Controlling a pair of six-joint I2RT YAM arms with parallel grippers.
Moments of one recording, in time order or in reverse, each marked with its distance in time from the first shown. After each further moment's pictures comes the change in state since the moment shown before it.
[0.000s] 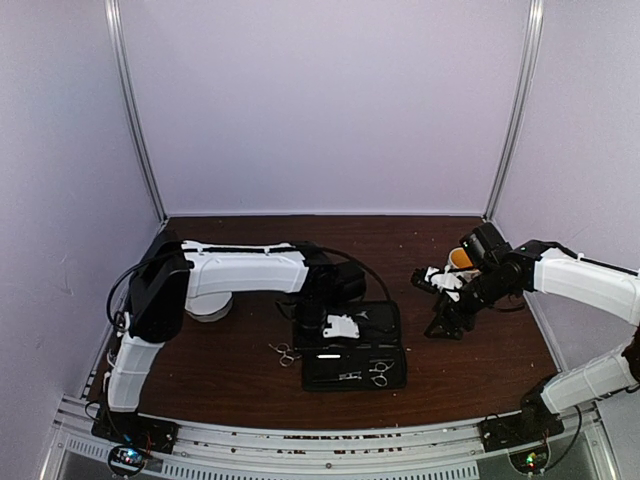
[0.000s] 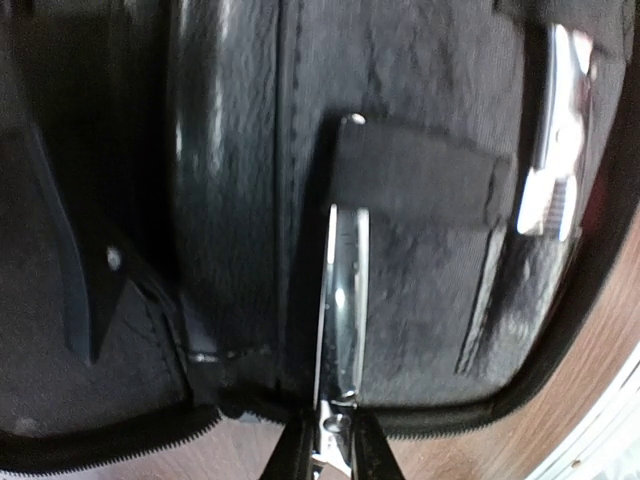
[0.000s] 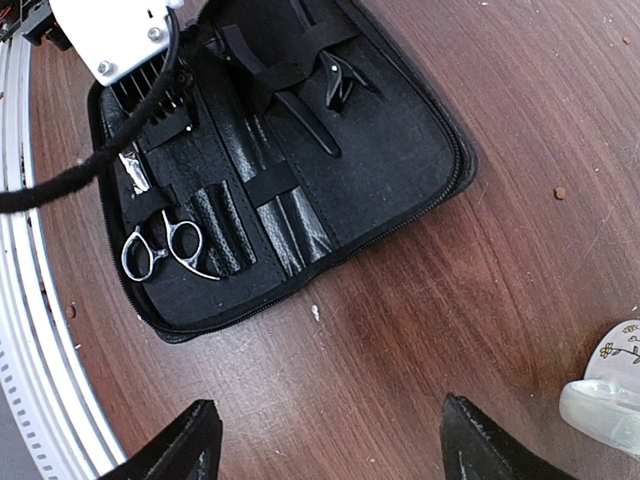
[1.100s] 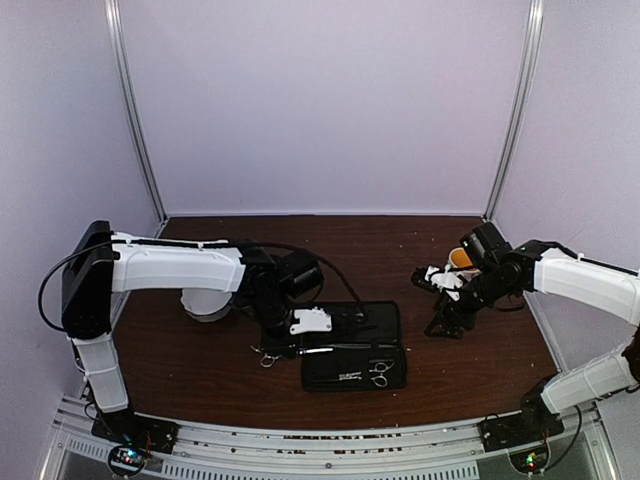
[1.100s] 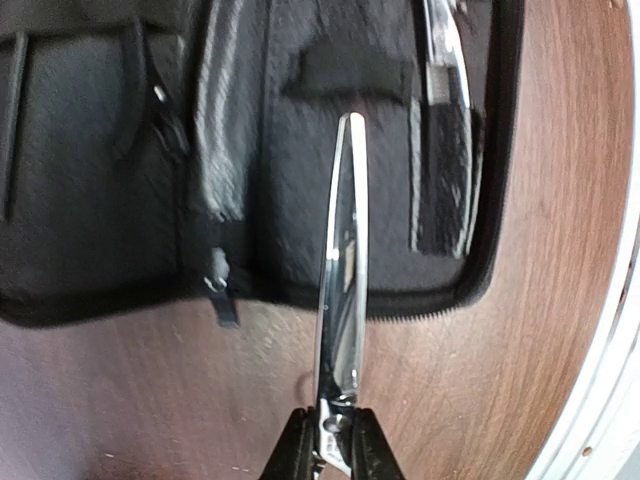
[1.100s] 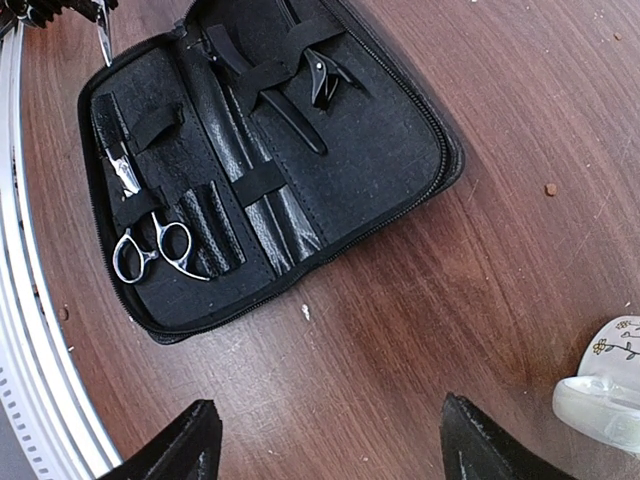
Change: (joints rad) left arm 0.058 -0.373 -0.457 0.293 0.084 0.060; right arm 0.000 -0.002 0.000 0.007 0.019 0.006
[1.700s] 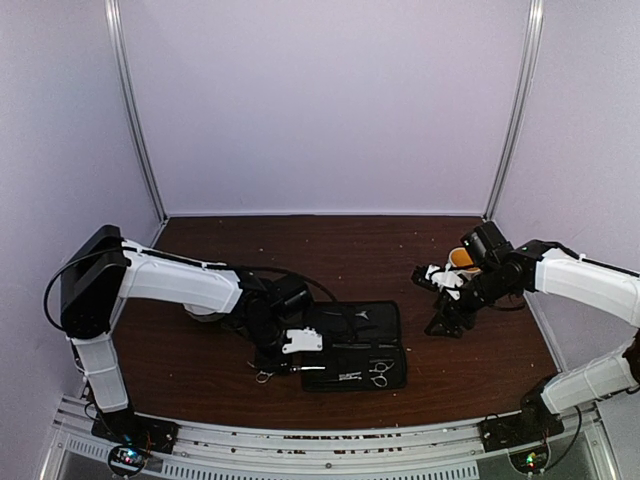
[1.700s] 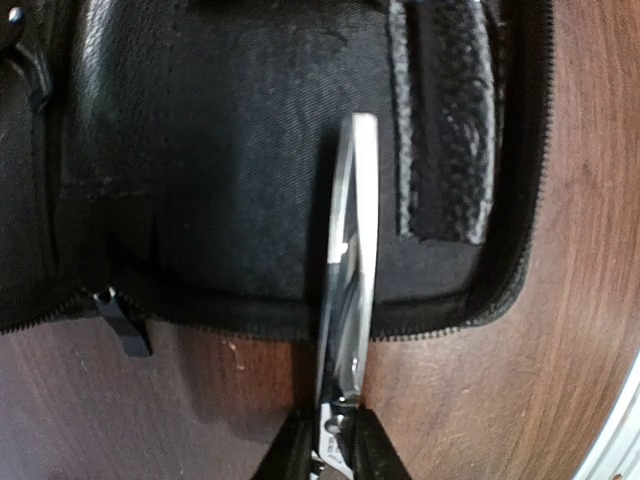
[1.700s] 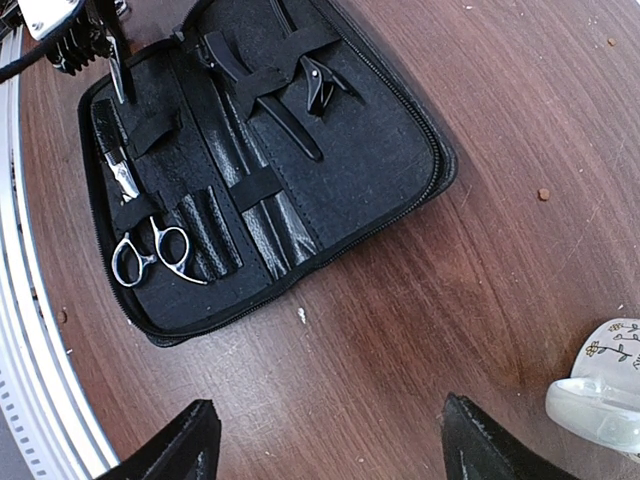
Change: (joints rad) left arm 0.010 0.002 -0.194 0.192 0.042 0.024; right arm 0.000 -0.009 0.000 0.007 0.003 0.000
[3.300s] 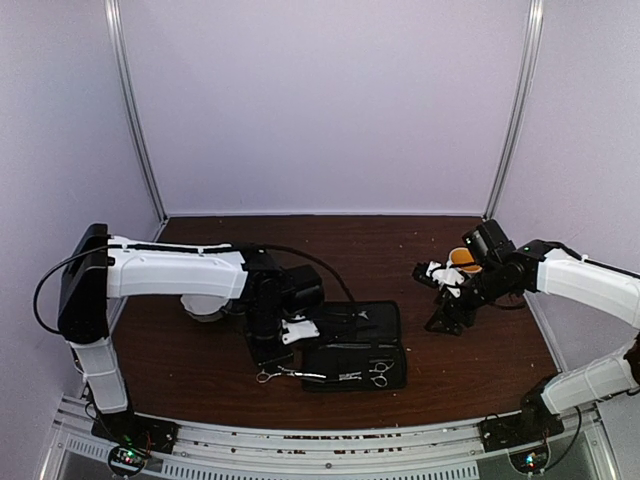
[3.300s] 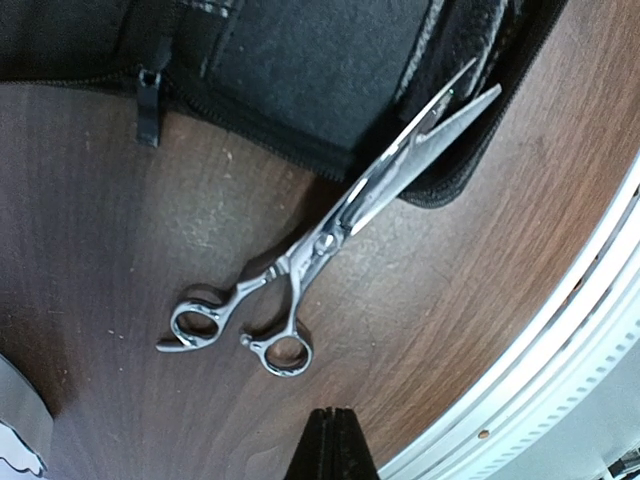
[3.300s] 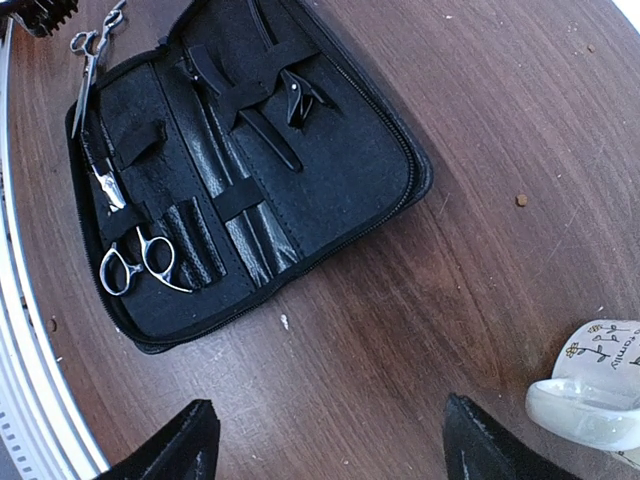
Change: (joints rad) left arm -0.076 -0.005 0.227 -0.435 -0.084 -0.438; right arm 0.000 -0.014 0.000 0.024 0.025 0.007
